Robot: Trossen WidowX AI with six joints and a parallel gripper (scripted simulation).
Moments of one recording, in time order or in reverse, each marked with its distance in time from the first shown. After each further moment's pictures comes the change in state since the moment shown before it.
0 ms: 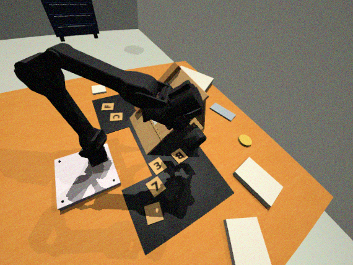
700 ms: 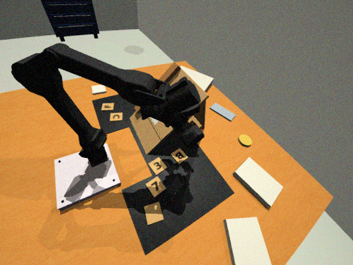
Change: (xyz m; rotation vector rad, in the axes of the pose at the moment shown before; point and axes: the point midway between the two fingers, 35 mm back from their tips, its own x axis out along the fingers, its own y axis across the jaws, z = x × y) arm 0.000 0.010 0.000 0.001 0.000 0.001
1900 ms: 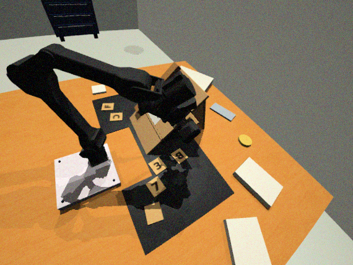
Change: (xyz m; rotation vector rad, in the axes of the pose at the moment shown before) arm 0.000 0.018 0.000 0.001 0.000 0.001
